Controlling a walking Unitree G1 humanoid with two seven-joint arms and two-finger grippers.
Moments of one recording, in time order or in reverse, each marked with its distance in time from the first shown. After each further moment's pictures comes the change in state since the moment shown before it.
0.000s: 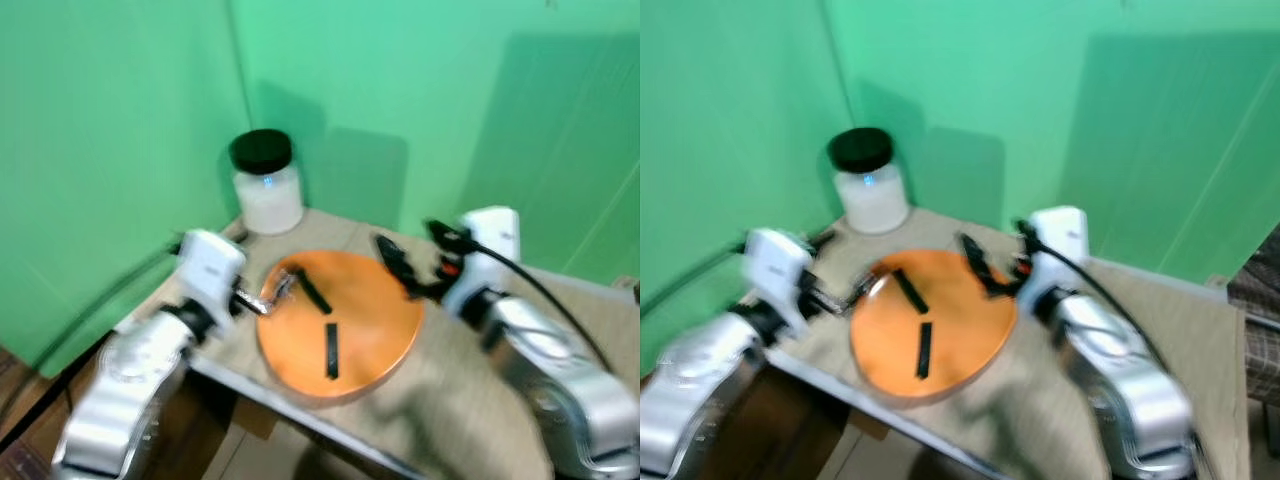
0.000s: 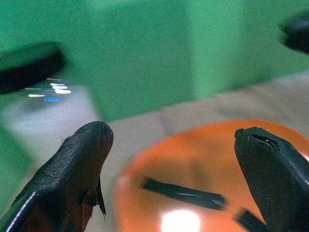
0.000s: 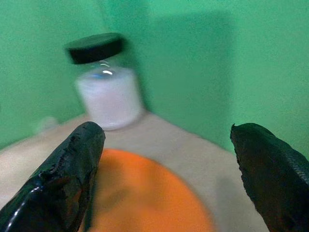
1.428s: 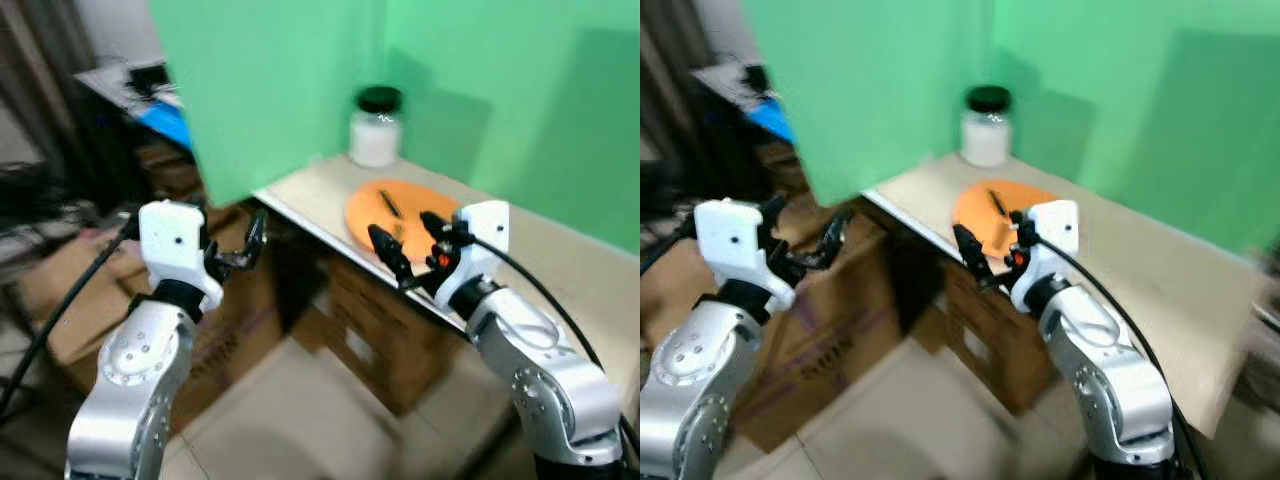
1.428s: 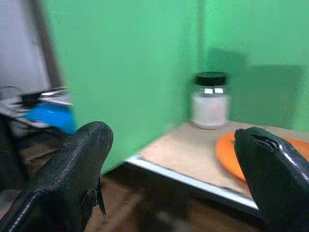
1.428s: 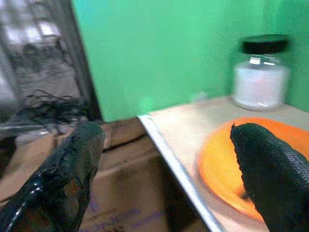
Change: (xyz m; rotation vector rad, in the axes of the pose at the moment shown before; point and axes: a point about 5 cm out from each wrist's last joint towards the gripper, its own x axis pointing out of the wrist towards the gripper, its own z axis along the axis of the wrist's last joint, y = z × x) left arm -0.009 0.017 0.035 -0.083 -0.160 0.459; right arm 0.017 0.014 0.003 0.029 -0.064 0.050
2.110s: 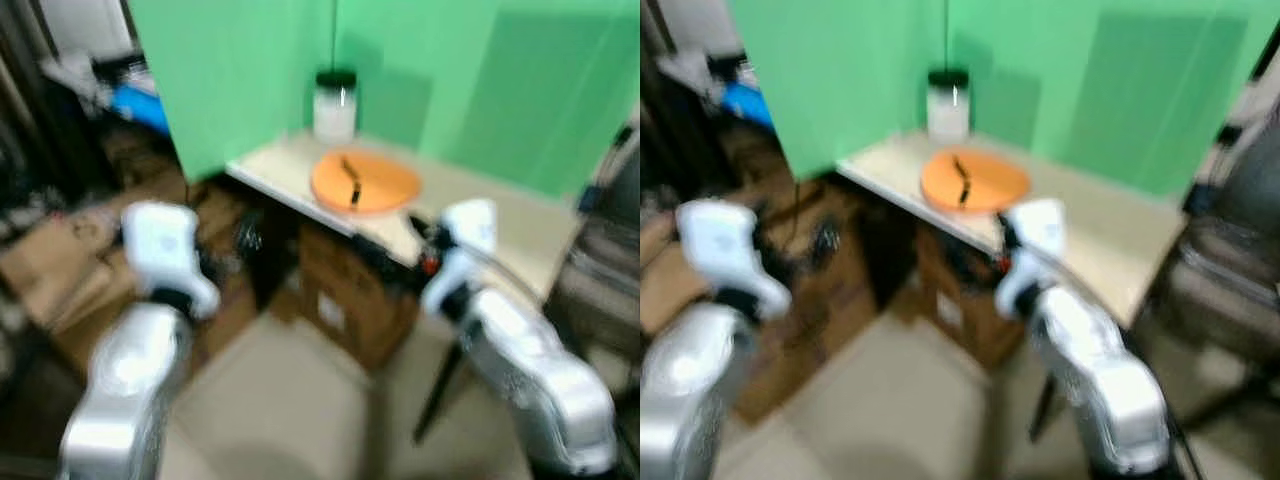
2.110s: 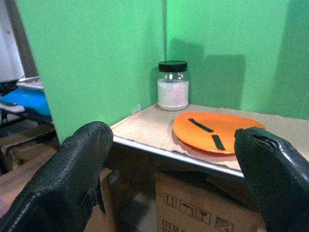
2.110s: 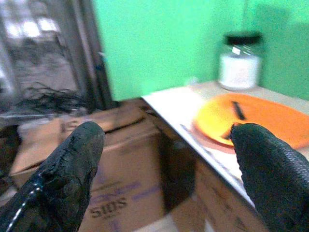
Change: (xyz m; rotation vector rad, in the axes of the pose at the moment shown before) left arm -0.003 -0.003 -0.004 -0.017 0.025 0.010; right arm -0.001 0.003 -0.002 -0.015 0.004 0.018
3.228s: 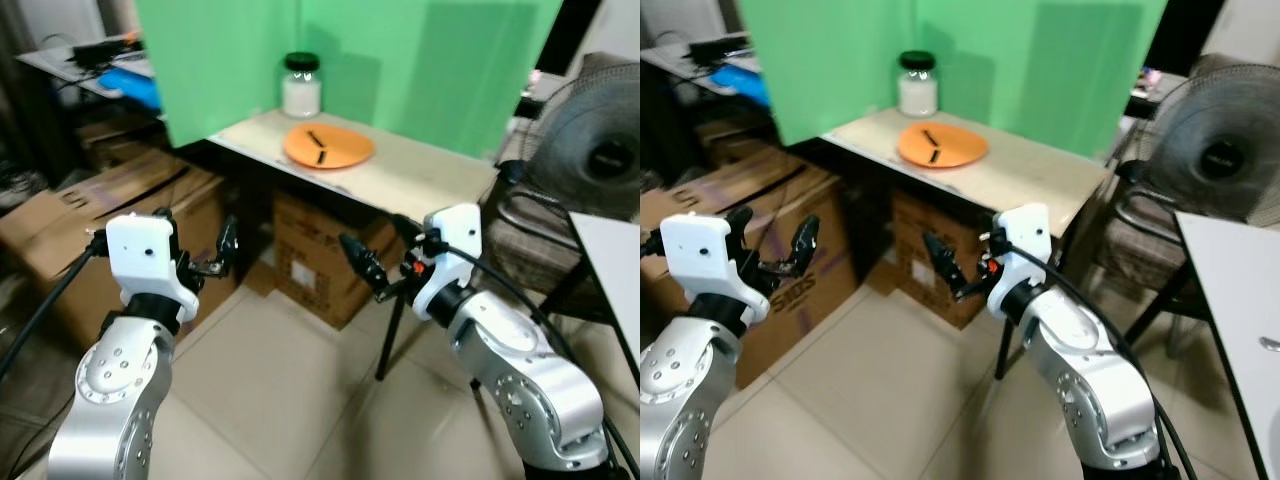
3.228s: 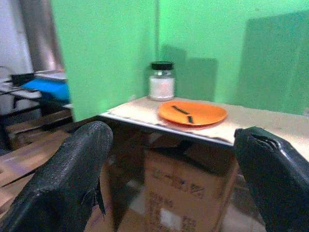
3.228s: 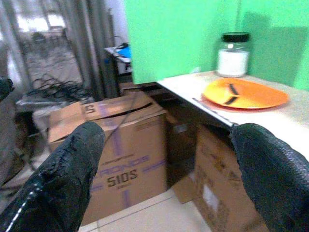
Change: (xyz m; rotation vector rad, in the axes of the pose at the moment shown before) left arm -0.010 0.012 0.000 0.000 0.000 0.085; right arm 0.004 0.015 0.002 -0.008 -0.004 0.072
